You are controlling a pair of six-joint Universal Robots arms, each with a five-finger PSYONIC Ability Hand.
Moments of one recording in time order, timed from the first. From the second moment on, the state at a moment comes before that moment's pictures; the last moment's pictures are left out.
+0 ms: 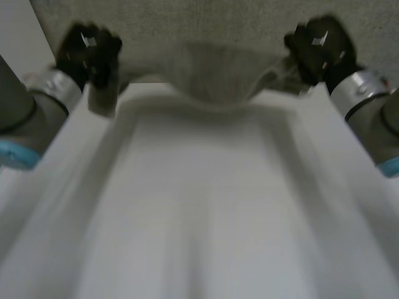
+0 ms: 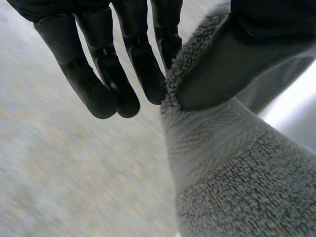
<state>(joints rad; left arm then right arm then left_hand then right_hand) 4.46 -2.01 -1.22 3.38 -1.30 3.61 1.84 -1.18 1.29 -0.35 1.23 2.61 1.40 1.49 1.55 1.51 1.47 1.32 1.30 1.34 1.33 1.16</state>
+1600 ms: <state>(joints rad) 4.53 -1.84 -1.87 3.15 -1.04 3.92 1.59 -1.35 1.75 0.06 1.00 2.33 0.81 0.80 0.80 0.81 0.79 0.57 0.59 0.58 0.58 0.37</state>
